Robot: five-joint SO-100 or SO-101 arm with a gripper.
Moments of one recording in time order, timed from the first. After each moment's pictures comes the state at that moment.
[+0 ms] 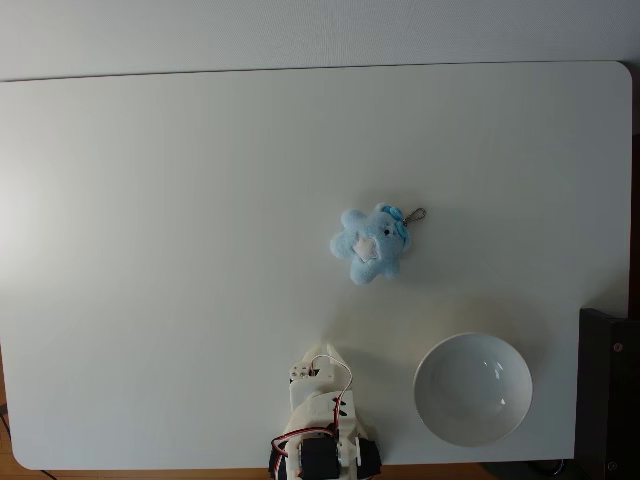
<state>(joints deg) -3.2 178.7 175.2 72.5 91.8</state>
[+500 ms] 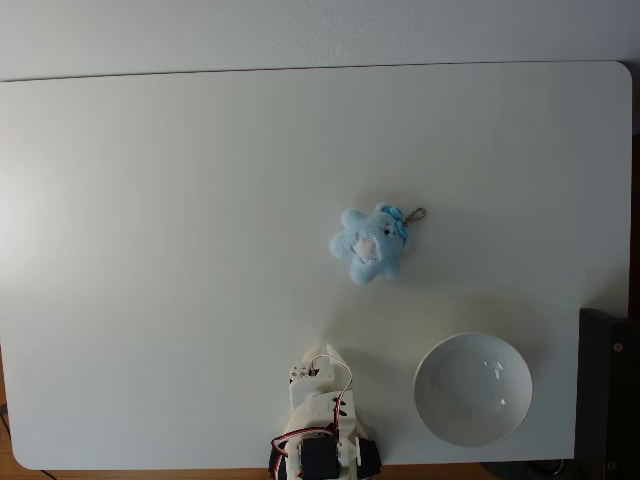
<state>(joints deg) -3.2 178.7 175.2 72.5 92.1</state>
